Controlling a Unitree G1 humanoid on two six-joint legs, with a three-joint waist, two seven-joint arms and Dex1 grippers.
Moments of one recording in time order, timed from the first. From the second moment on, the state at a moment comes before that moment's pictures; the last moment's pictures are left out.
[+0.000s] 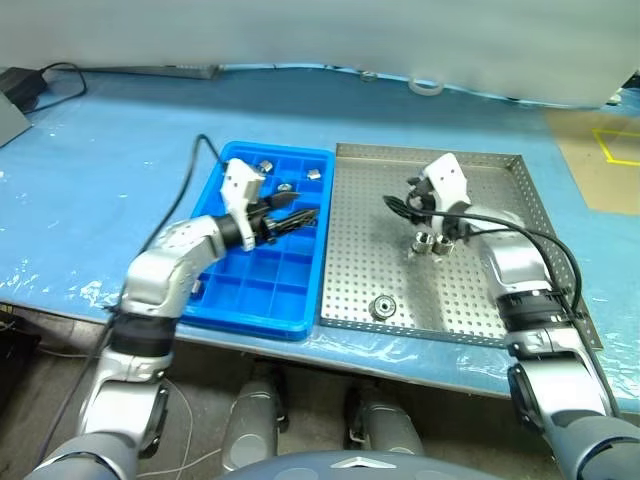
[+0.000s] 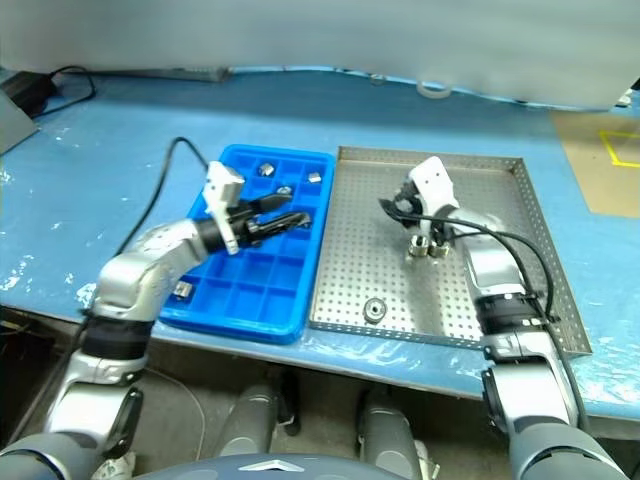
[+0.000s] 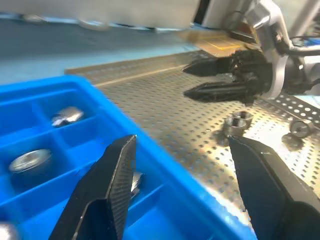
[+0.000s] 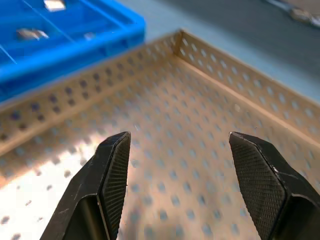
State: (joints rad) left arm -0.56 0.34 -0.05 -0.03 -0.49 0.58 -0.75; right arm -0.59 -0.51 0.01 0.26 0.10 0.38 0.60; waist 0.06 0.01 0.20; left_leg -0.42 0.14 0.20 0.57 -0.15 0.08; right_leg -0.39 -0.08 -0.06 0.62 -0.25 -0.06
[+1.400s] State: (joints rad) left arm -0.62 0.21 -0.12 0.11 -0.41 0.50 -0.79; right arm -0.55 -0.76 0.02 0.45 0.16 0.30 1.01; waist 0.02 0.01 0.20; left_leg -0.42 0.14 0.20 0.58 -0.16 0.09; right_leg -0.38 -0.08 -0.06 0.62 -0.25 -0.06
